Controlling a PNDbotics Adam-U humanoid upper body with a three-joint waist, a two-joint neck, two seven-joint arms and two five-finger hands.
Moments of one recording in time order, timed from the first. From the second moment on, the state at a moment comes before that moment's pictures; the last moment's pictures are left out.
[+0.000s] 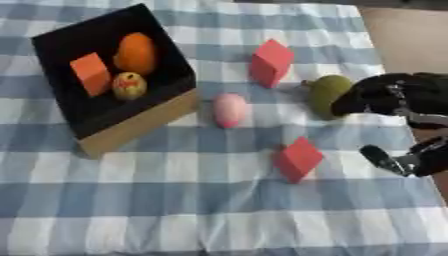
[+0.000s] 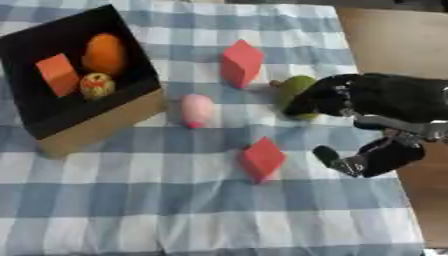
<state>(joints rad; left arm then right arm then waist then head) -0.39 0.39 -0.03 -1.98 -0.29 -0.20 0.64 -0.29 -1.07 0.26 -1.99 0.42 -0.43 0.43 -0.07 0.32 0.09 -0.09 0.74</state>
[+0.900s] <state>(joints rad) -0.39 0.39 -0.03 -1.98 -0.27 -0.21 0.63 -0.37 -1.03 0.34 -1.99 0.45 -0.35 0.62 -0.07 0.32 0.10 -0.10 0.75</state>
